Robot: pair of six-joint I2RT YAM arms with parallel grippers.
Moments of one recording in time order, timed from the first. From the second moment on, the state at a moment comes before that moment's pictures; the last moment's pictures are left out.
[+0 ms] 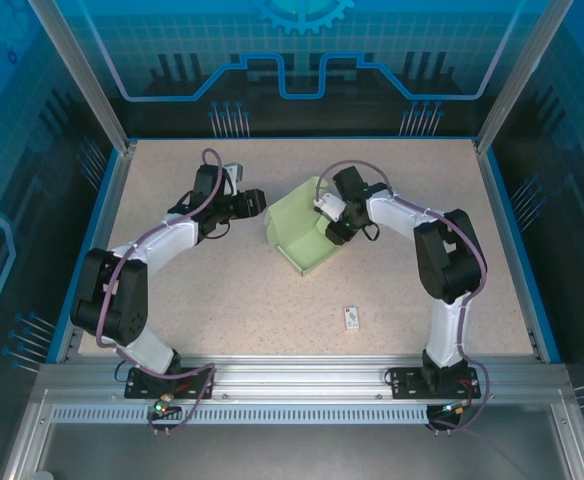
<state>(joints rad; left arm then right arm) -0.24 1.61 1.04 -0.10 0.23 -0.43 0.42 1.98 1.40 -0.66 -0.10 -0.44</state>
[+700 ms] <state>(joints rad) -0.24 1.61 1.04 -0.10 0.23 -0.43 0.37 1.99 1.43 -0.72 -0.23 -0.43</state>
